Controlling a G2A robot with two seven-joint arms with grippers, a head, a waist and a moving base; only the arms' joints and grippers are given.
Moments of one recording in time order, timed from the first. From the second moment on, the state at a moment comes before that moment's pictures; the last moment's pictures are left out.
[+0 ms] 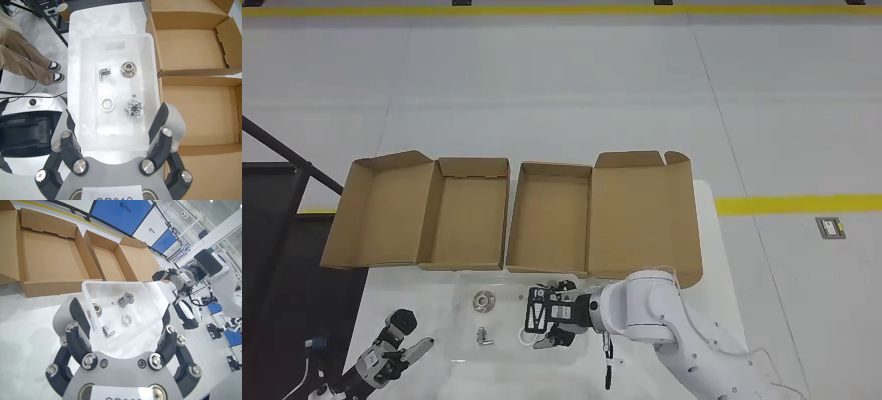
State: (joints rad) left arm 1.75 -1.08 -1.90 -1.69 0.48 -0.92 -0.25; right arm -0.76 -1.26 0.80 -1.66 -1.04 -0.73 0.81
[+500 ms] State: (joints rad) left arm 1.75 -1.06 -1.87 -1.67 0.29 -0.94 -0.36; right arm -0.60 -1.34 0.60 -1.52 -1.06 -0.59 0.98
